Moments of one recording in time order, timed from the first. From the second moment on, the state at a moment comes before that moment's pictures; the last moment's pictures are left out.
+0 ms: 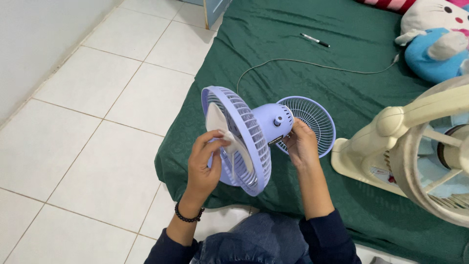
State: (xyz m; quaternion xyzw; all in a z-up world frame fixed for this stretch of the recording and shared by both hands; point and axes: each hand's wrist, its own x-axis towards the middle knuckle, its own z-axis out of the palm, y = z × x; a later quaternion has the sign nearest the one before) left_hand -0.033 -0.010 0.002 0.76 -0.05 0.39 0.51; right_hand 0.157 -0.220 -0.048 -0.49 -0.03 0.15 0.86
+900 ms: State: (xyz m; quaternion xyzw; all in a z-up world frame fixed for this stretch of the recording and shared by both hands) left_hand -0.048 -0.002 0.004 0.72 0.02 0.38 0.59; right_hand 0.129 -0.212 -0.010 -0.60 -0.04 0.07 0.80
